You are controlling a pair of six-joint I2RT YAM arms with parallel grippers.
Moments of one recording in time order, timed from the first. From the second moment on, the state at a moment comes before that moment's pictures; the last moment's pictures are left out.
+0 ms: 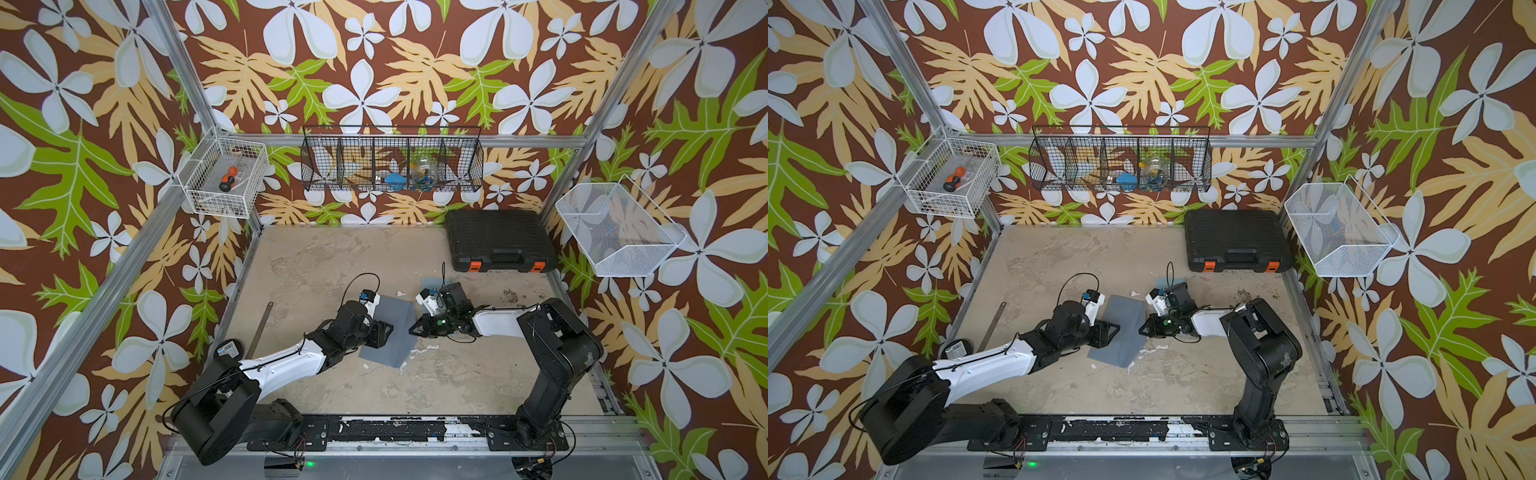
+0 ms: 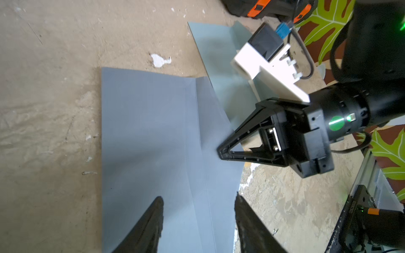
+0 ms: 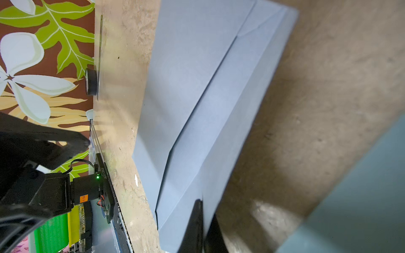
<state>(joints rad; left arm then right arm) -0.67 1.33 0.53 0.13 0.16 -0.49 0.49 1.80 0.79 0.06 -0.68 0.45</state>
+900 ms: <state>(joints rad) -0.67 1.49 0.51 0.20 0.18 -0.54 0.66 1.71 0.79 -0.01 -0.10 0.33</state>
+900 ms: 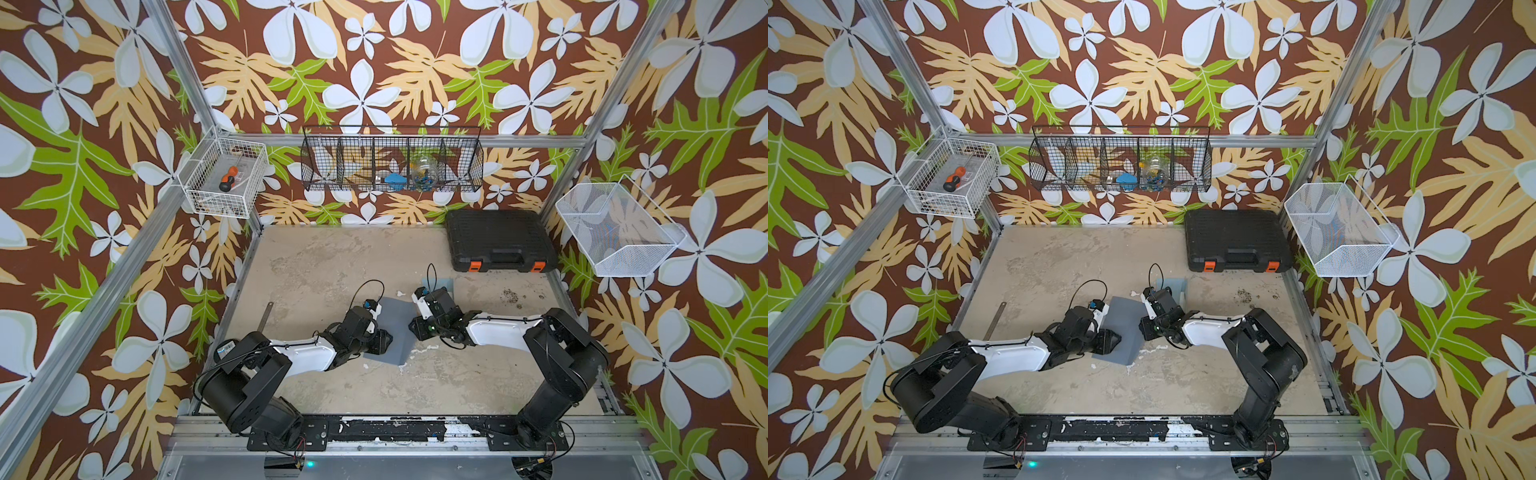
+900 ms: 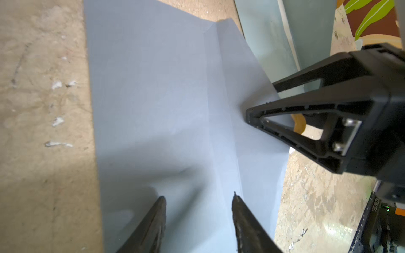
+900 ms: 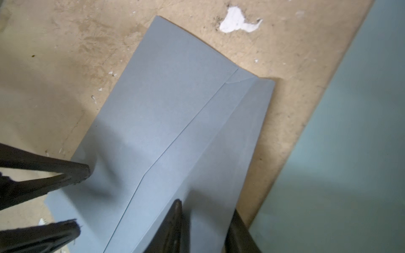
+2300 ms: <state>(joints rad) -0.55 1.03 0.46 0.21 -0.59 -0.33 0.34 0.85 0.23 0.40 0.80 0.11</state>
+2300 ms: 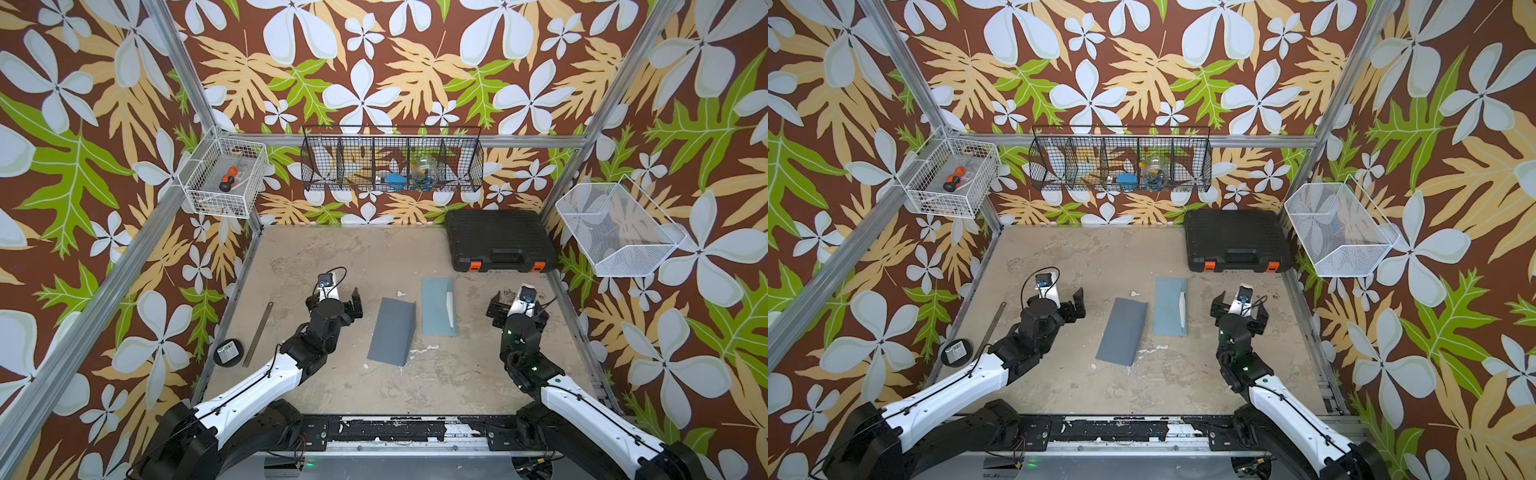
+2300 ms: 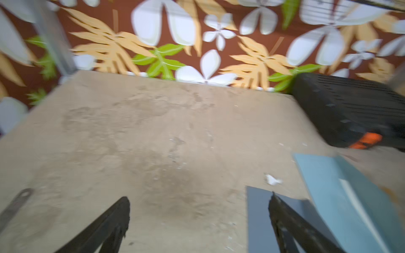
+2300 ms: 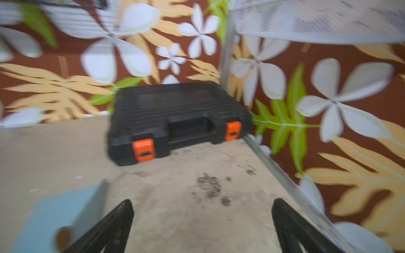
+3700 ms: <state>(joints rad) -0.07 1.45 0.12 1.24 -0.29 -0.14 0.05 1.48 0.18 1.15 0.22 -0.05</state>
